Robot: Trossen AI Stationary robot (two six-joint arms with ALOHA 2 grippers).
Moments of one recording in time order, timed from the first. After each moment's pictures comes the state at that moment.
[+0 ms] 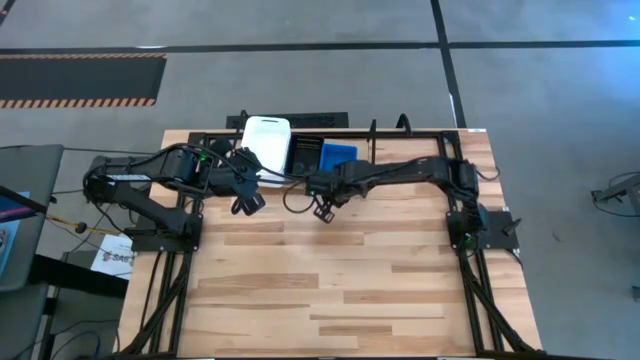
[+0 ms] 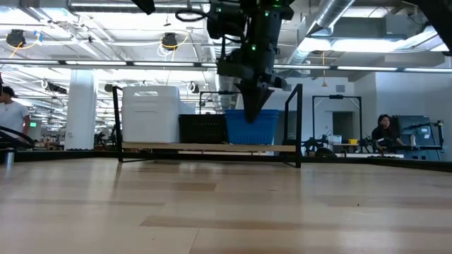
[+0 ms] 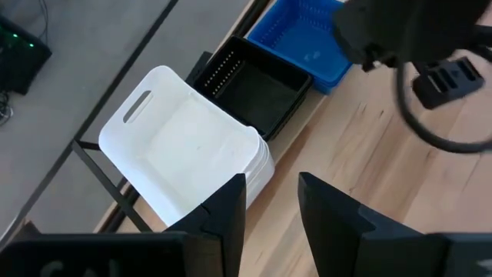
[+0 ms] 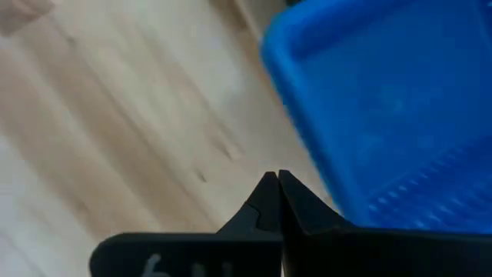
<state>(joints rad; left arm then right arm) -0.11 1.34 1.62 -1.40 -0.61 -0.48 -0.10 2.03 1.71 -1.02 0.24 0.48</state>
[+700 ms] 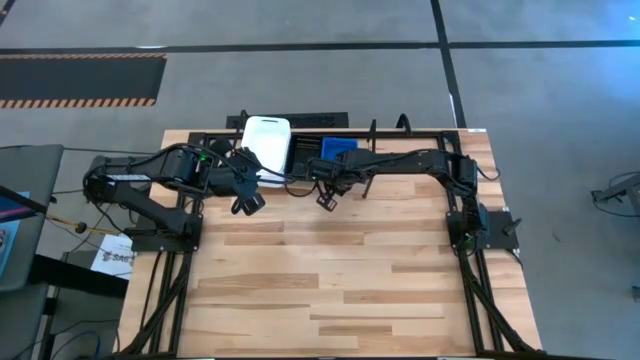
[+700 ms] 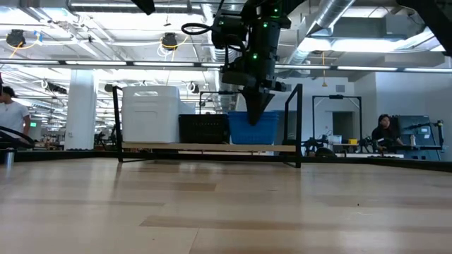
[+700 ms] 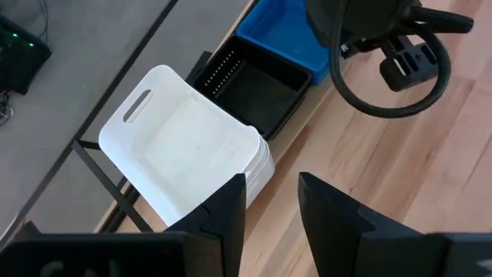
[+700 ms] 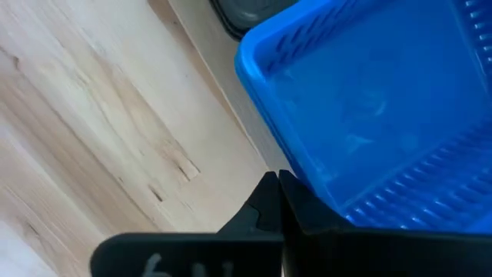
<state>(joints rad) -0.11 1.34 1.62 -1.40 -0.61 -0.48 -0.18 2.03 1.71 -1.02 0.24 0.41</state>
